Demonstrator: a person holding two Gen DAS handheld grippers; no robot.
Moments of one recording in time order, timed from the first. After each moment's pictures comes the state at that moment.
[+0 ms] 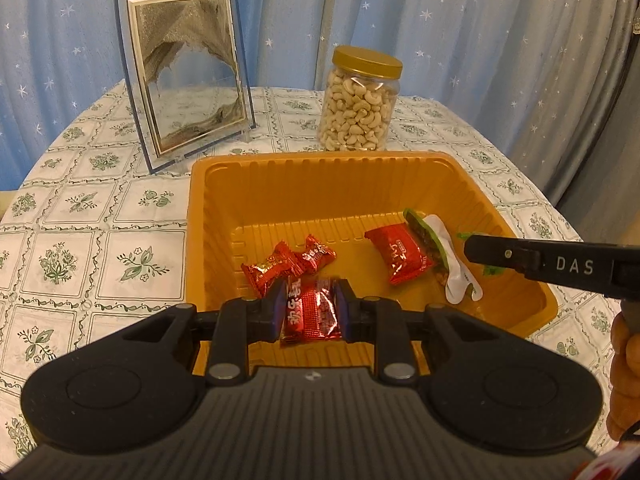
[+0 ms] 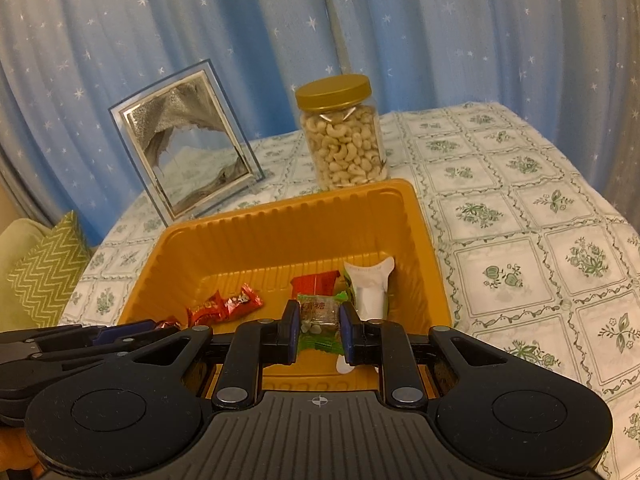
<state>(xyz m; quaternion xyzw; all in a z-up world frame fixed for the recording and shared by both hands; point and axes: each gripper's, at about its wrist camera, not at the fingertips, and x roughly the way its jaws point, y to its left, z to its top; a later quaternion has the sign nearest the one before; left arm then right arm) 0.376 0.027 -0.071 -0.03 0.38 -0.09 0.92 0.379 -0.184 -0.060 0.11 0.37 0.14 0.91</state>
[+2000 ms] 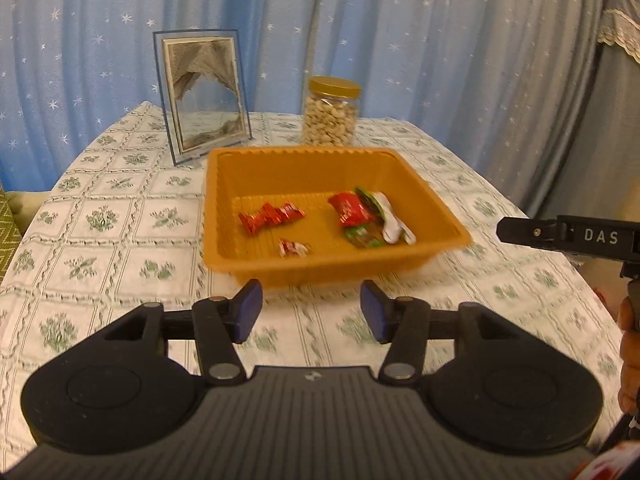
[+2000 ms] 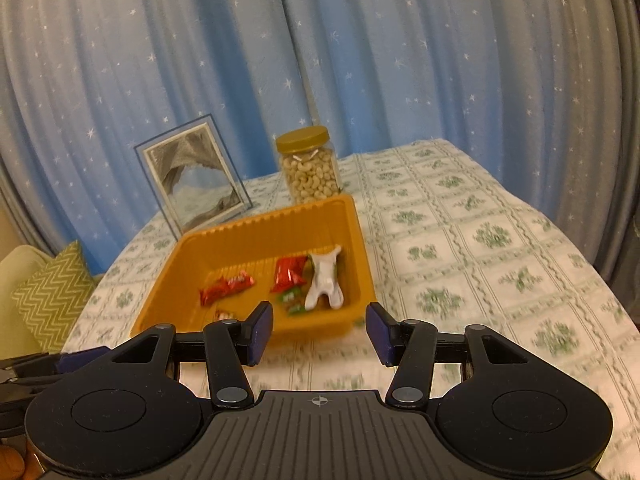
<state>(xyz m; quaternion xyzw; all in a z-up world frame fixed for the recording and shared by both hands) 0.227 0.016 -0.044 -0.03 0.32 -0.10 0.94 0.230 -0.225 -0.024 0.12 0.30 0.10 0.94</state>
